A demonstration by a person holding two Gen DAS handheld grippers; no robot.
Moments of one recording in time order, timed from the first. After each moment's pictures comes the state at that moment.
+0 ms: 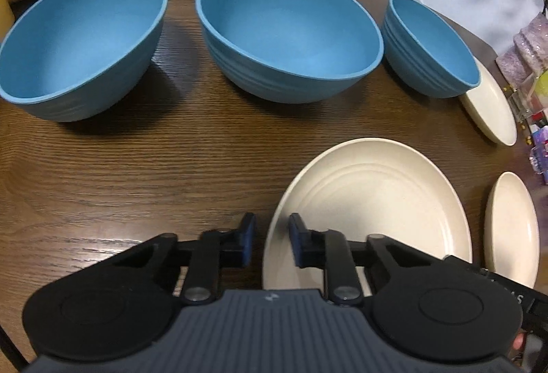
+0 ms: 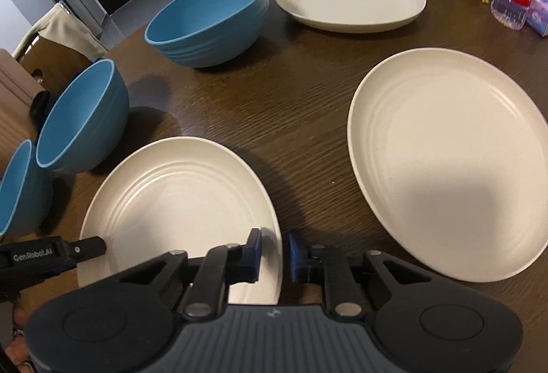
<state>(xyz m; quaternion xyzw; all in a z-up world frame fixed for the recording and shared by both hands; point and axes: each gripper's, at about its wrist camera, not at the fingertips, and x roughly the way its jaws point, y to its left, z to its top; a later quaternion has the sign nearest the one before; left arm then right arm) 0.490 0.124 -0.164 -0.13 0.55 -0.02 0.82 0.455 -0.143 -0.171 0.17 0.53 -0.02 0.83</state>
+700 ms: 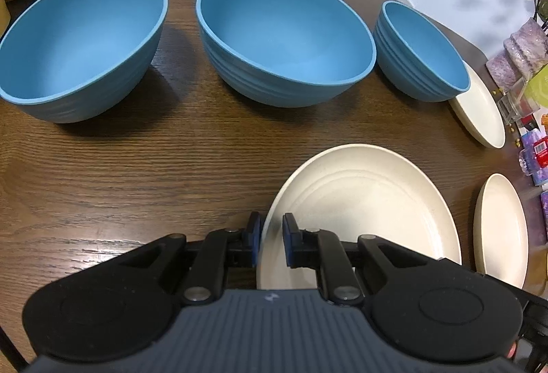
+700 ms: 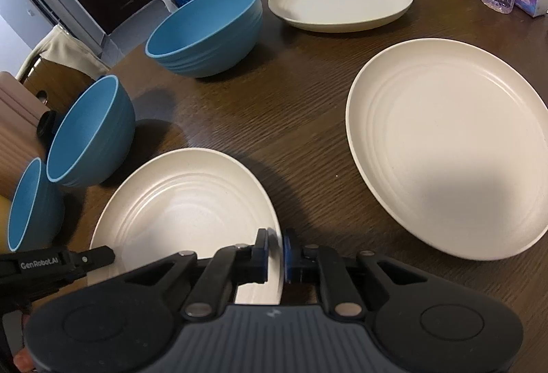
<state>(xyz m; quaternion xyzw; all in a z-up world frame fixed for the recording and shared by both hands) 0.484 0.130 -0.157 -0.14 0.54 -0.03 0.83 0.439 -0.146 -0.167 0.20 0.51 -0.02 0.83</state>
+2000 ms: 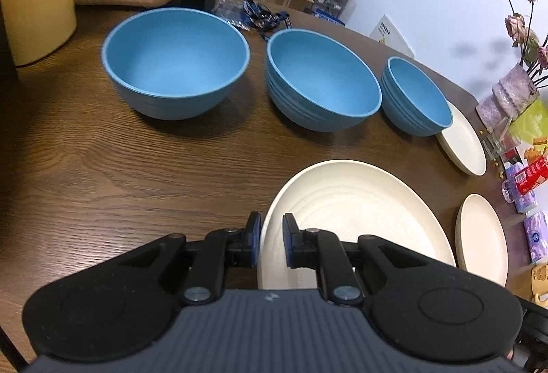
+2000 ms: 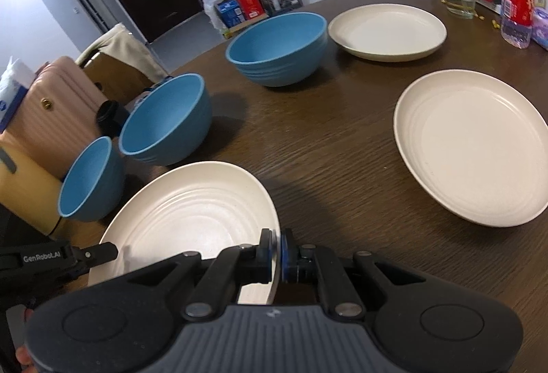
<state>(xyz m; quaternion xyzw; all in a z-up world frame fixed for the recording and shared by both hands) 0.411 0.177 -0.112 -0.18 0.47 0.00 0.86 0.391 -0.107 -0.124 0.18 0.46 0.04 0.87</state>
